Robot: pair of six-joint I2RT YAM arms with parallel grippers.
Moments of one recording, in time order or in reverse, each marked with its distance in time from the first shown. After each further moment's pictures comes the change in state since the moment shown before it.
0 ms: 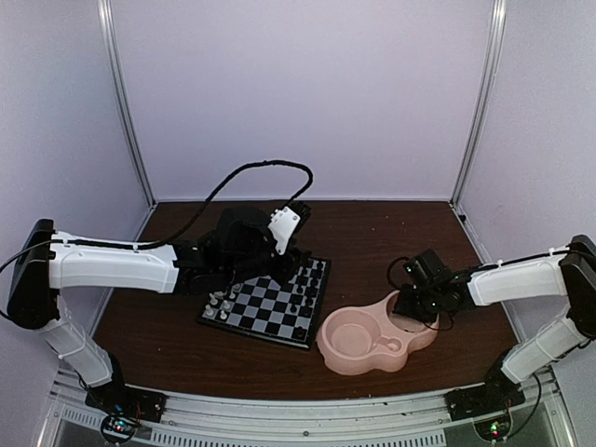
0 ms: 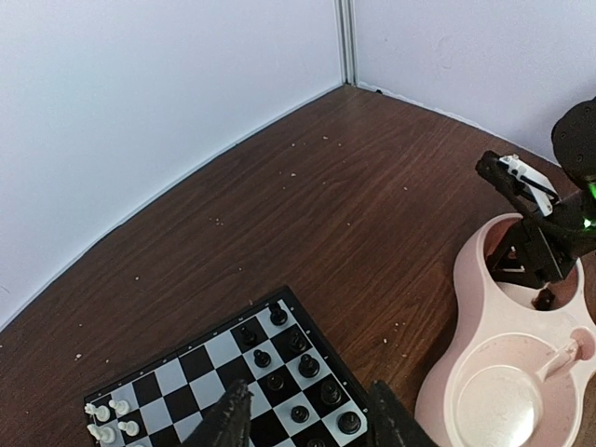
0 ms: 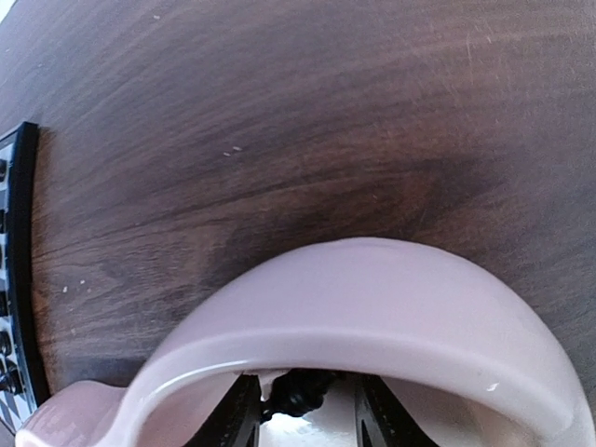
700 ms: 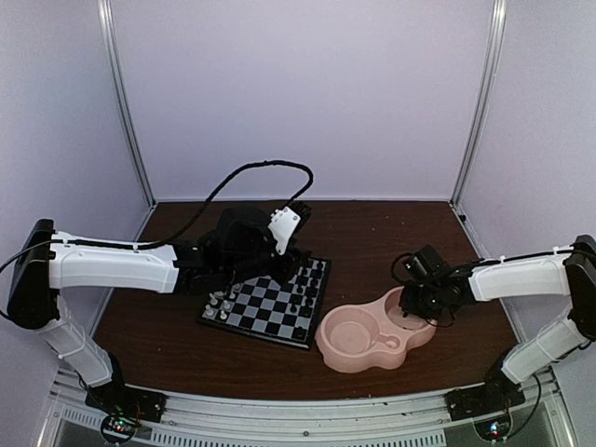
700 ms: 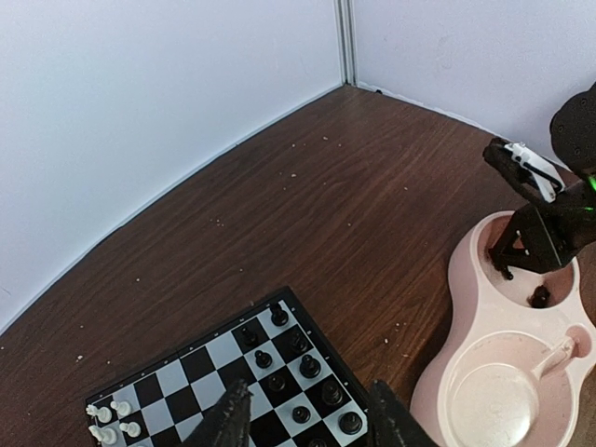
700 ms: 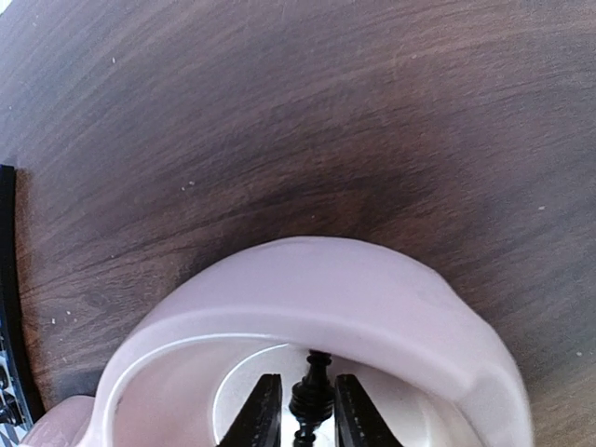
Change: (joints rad) left arm 0.000 0.000 0.000 0.002 -0.001 0.006; right arm 0.000 0.010 0.048 -0.103 0.073 0.074
